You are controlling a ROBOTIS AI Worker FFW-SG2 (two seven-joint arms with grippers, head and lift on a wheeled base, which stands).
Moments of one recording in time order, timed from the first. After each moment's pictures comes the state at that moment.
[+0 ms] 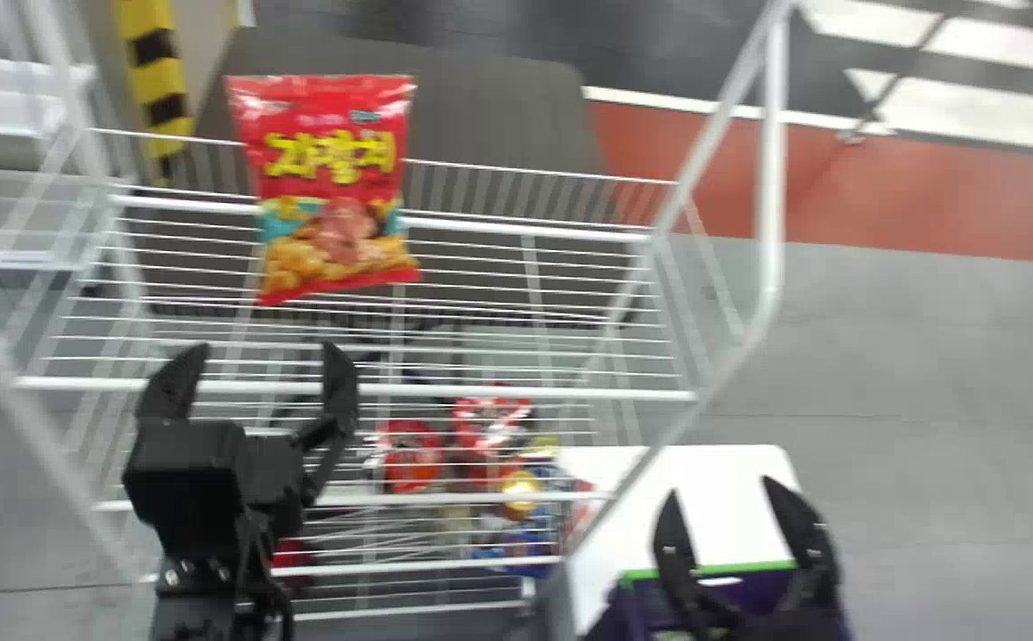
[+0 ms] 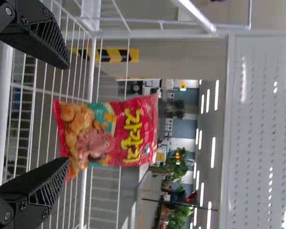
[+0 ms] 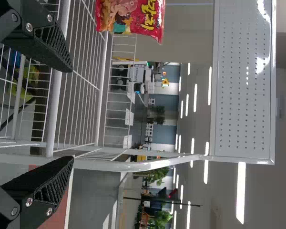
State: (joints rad) left arm 0.42 0.05 -0.44 -1.95 -0.05 0.08 0.43; right arm 0.78 -0.29 -0.01 -1.68 -0.18 -0.73 -0.02
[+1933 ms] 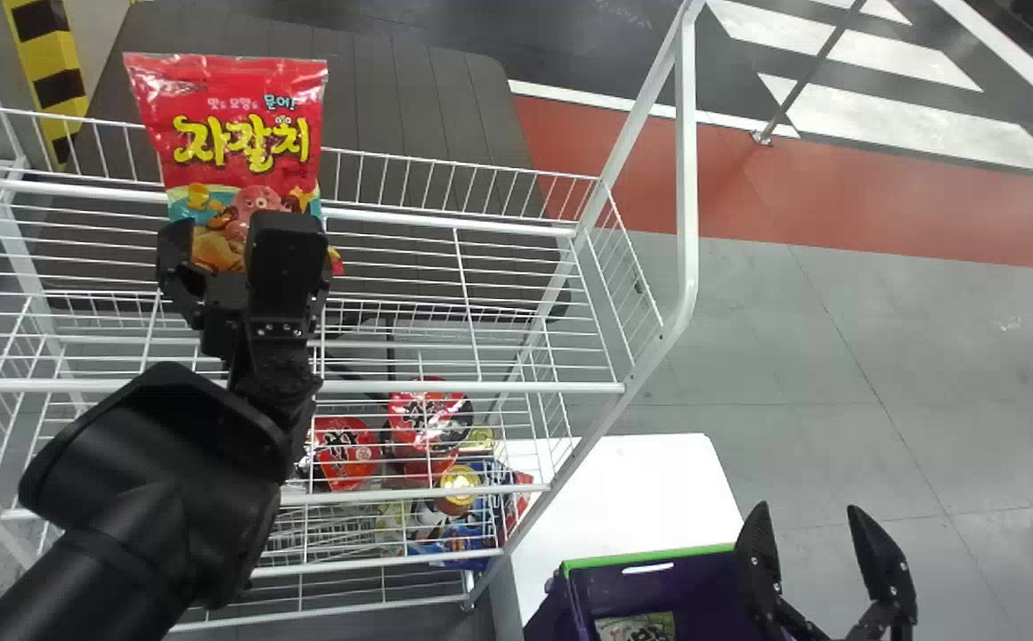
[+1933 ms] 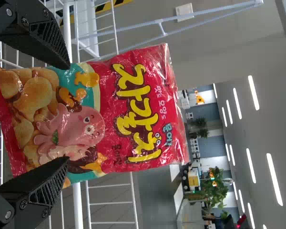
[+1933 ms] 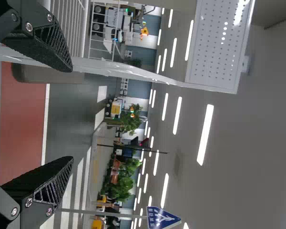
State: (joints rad) left arm -0.23 0.00 -0.62 -1.30 0.11 0.18 0.72; right arm 0.73 -0.21 -0.24 -1.39 -0.31 -1.02 0.10
